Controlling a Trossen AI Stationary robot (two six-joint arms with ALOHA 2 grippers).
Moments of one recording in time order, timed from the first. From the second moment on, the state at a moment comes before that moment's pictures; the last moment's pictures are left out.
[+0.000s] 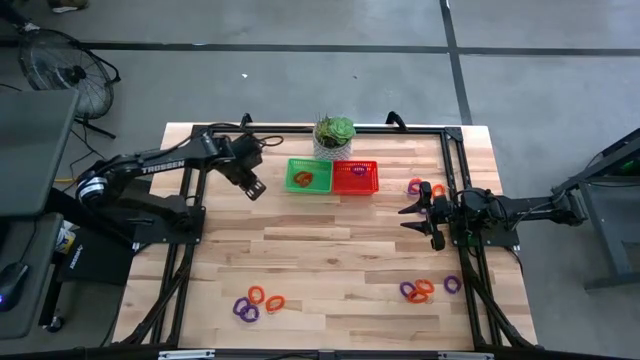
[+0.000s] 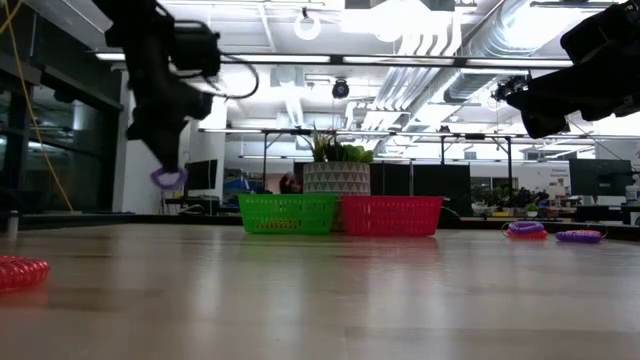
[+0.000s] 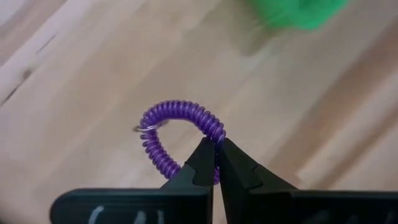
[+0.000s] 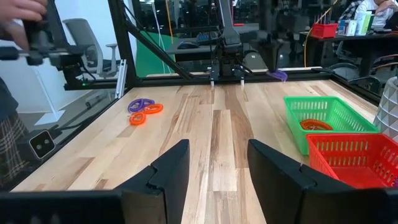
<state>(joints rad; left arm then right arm) 0.51 1.22 0.86 -0.85 0.07 -0.26 0.04 0.11 0.01 0.04 -0.06 0.08</state>
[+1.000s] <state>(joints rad) 0.22 1.54 1.05 -0.05 0.40 -0.44 0.04 0.11 0.01 0.04 -0.06 0.08</state>
